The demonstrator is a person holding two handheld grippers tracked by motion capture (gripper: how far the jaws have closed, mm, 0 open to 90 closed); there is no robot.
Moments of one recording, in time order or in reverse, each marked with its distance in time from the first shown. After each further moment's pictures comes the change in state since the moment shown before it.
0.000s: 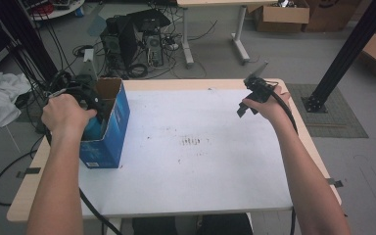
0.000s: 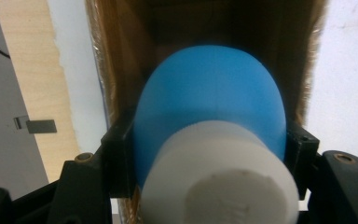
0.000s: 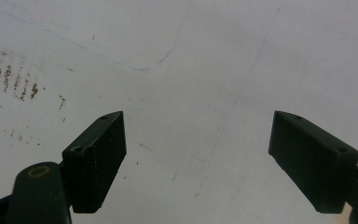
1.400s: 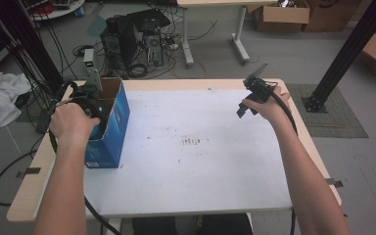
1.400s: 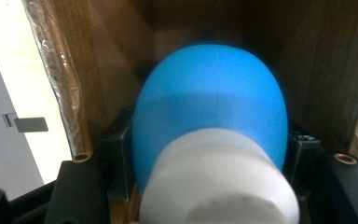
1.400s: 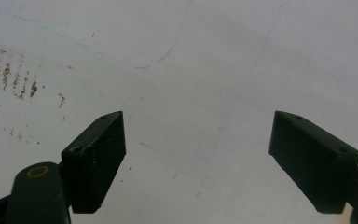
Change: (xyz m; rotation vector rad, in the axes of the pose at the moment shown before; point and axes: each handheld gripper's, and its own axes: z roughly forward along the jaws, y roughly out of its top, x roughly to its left) left arm -0.003 0.002 0.027 0.055 0.022 0.012; right arm 0.001 -0.001 0.001 0.006 -0.002 -0.001
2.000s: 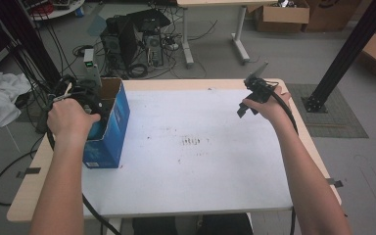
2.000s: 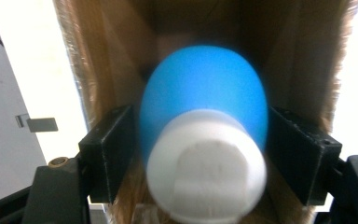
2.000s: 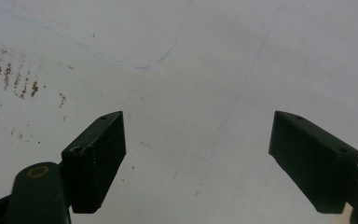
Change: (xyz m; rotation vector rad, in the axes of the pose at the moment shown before) left arm -0.004 -0.003 -0.021 -0.027 0.019 0.021; right arm -0.001 -0.001 -0.001 -0.003 0.003 0.002
